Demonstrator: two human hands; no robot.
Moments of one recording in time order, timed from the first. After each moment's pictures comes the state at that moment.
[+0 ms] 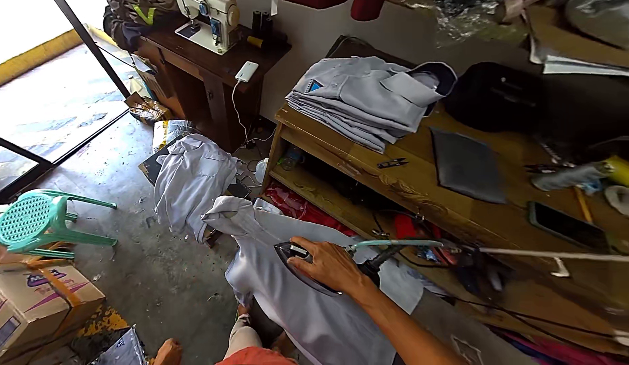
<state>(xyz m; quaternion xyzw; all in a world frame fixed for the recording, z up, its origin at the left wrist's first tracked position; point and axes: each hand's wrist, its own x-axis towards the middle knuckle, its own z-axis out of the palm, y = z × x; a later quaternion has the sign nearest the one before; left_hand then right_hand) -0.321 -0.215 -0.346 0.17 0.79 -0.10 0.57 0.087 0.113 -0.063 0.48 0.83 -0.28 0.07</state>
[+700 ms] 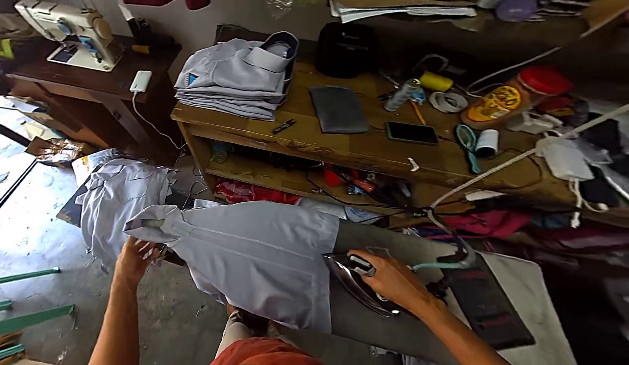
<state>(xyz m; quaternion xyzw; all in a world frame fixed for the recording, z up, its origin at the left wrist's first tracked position) -0.248 0.101 -0.171 0.17 0.68 0.47 0.54 0.361 -0.064 -0.074 0.72 0.64 -0.25 0.03</state>
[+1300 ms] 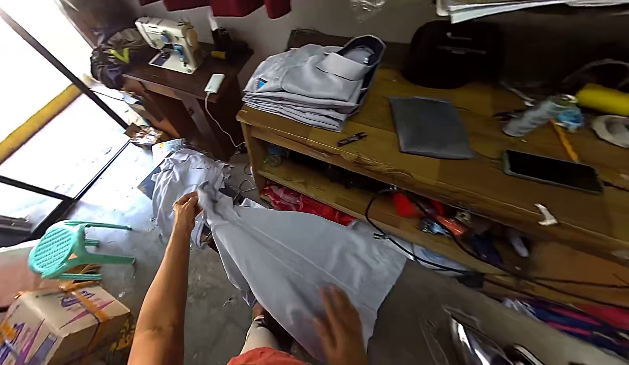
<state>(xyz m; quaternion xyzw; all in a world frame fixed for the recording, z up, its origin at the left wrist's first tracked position) -0.232 0.167 -0.121 0.28 0.68 0.54 0.41 0.188 -0.102 -0.155 0.63 0.69 -0.23 -0.26</state>
